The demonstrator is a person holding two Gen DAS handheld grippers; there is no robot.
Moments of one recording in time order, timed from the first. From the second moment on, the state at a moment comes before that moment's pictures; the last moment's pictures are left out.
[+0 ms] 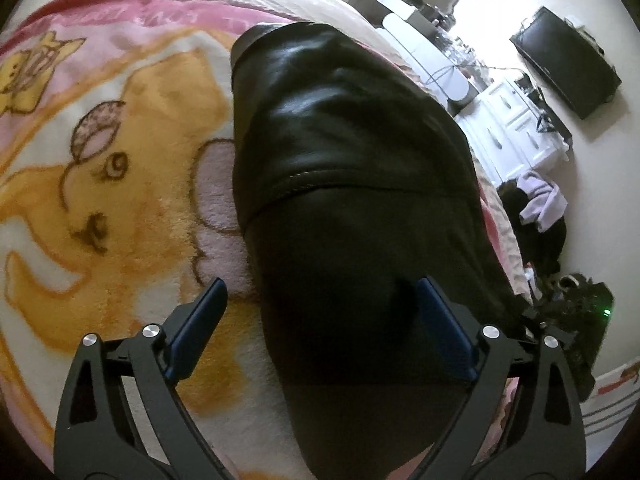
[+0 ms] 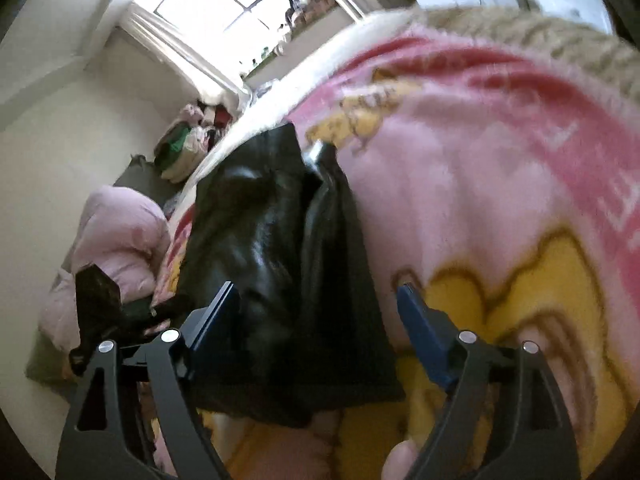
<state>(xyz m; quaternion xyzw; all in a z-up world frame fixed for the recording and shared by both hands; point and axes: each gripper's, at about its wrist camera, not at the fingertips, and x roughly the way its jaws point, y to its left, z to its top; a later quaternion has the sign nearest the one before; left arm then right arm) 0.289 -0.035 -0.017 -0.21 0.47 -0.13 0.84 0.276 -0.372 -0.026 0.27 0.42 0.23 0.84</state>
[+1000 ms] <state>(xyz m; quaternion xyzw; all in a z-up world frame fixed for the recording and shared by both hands) 0.267 -0.059 -0.007 -0.05 0.45 -0.11 0.88 0.248 -0.287 0.073 0.05 0.31 0.19 0.93</state>
